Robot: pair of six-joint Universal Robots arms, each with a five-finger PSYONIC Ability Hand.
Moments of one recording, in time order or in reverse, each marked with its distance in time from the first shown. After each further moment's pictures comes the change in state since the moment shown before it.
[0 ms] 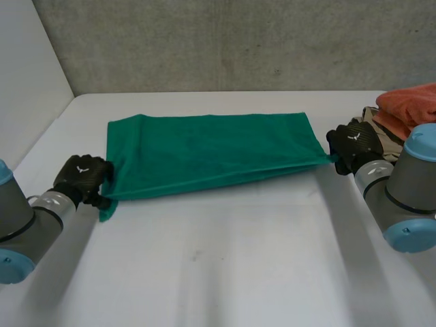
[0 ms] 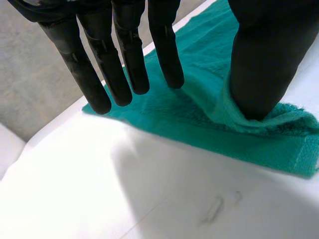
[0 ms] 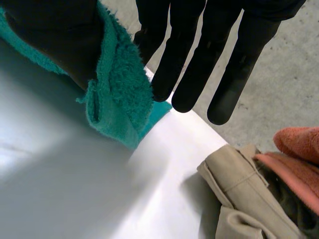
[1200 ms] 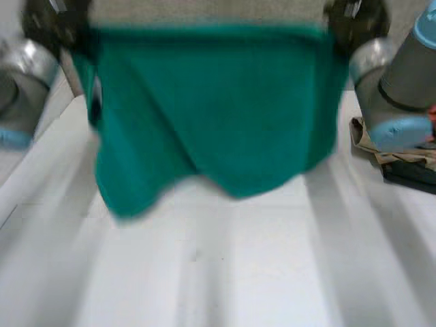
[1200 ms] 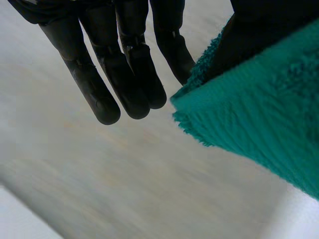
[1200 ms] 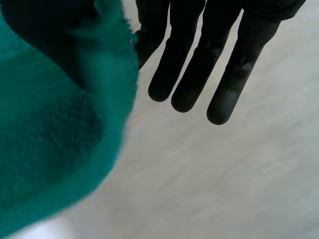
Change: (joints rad) left arm -0.130 0.006 0.764 -0.027 -0.048 0.036; right arm 0.122 0.089 -0.759 0.174 0.084 -0.206; left_hand 0.488 0.521 0.515 0.529 0.463; right_hand 0.000 0.000 0.000 0.000 -0.030
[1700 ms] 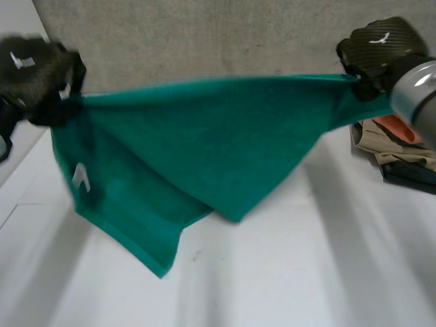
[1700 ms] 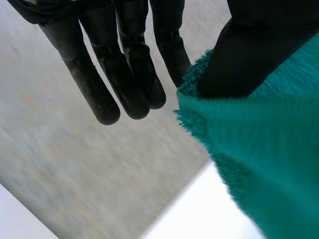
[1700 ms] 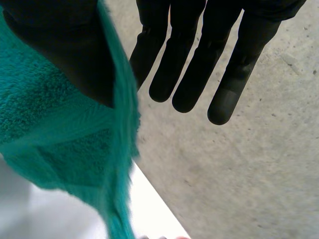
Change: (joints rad) left arm 0.077 0.675 -0.665 -0.390 0.138 -0.138; right arm -0.050 -0.446 0.444 0.355 -0.105 0.085; left_hand 0.000 -0.002 -0.002 0.000 0.000; right_hand 0.000 -0.004 -0.006 -0.004 0.000
